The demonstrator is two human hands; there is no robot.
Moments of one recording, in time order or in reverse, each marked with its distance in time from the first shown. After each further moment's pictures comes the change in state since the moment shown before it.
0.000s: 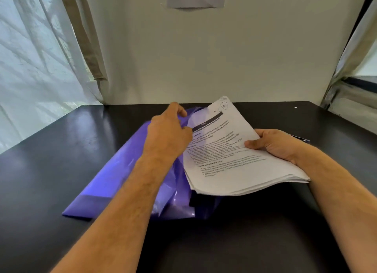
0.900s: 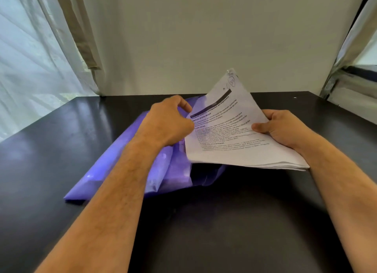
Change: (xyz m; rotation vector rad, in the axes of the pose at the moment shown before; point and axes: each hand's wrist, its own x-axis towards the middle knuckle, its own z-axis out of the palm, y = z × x) left_hand 0.000 0.013 -0.019 -0.071 -0.257 -0.018; right_hand -0.014 -0.009 0.000 -0.160 0.251 -0.106
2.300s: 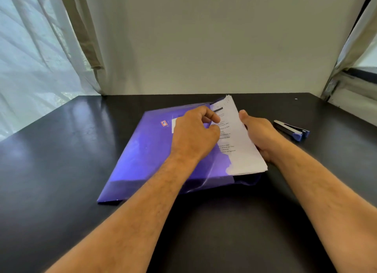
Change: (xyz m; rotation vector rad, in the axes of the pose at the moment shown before) left_hand -0.014 0.013 0.058 -0.216 0.174 0.080; right_hand 0.001 -0.018 0.055 0.344 0.006 0.168
